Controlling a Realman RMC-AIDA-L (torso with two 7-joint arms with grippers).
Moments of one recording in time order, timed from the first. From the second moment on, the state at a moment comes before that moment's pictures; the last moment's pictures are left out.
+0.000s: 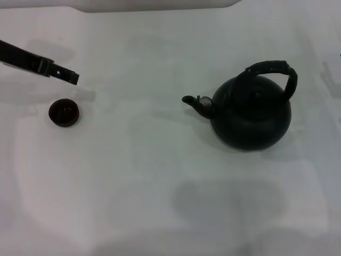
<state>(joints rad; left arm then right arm) -0.61 -1.91 1.17 1.05 2.38 1.39 -2.56 0.26 2.02 -2.22 -0.26 0.77 -1.15 -0.01</state>
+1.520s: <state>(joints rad) -0.62 -2.00 1.18 1.04 2.58 1.44 -2.57 0.26 2.02 -2.22 -0.26 0.77 -1.15 -0.01</state>
